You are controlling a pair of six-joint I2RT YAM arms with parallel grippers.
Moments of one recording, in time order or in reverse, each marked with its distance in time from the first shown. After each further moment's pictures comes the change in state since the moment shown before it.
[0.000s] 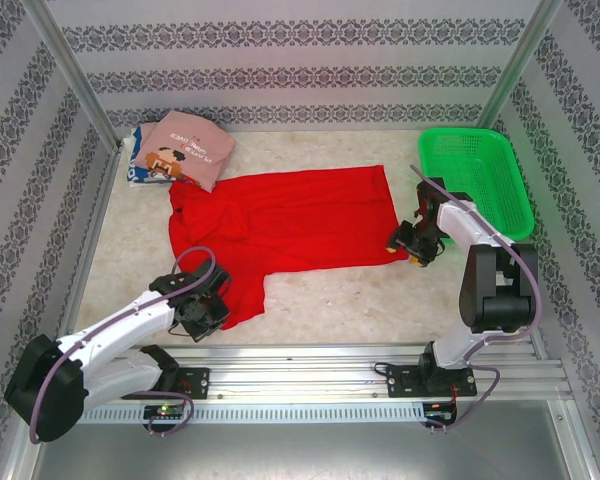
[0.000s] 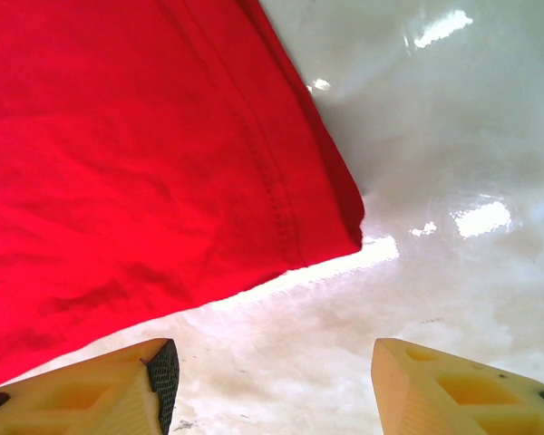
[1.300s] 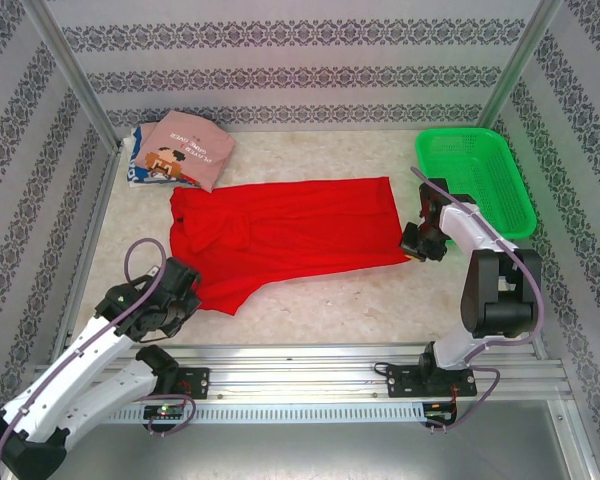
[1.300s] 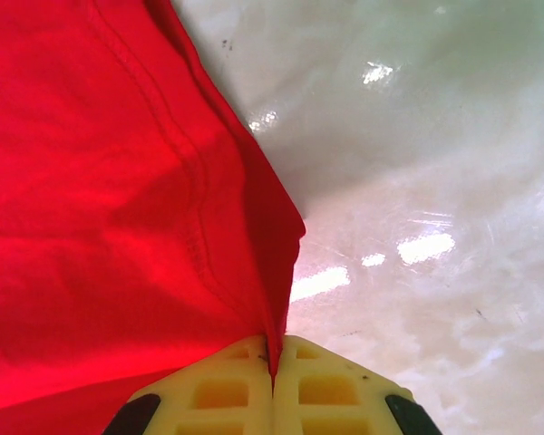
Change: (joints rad) left arm 0.035 -0.300 0.210 -0.344 -0.271 -0.072; right arm -0.005 -0.035 -0.010 -0.003 0.126 -0.051
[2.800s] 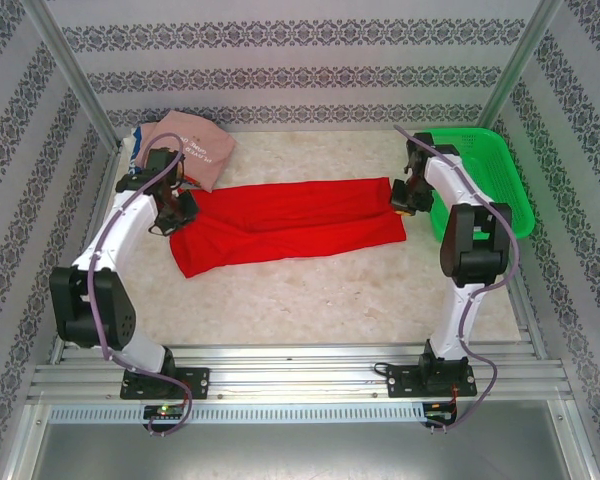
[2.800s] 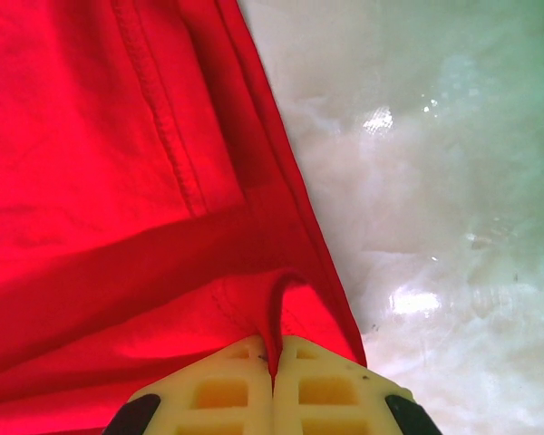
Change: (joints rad) left arm 0.527 0.829 0.592 0.254 0.259 0.742; right arm 0.033 0.423 0.605 -0.143 0.005 -0.108
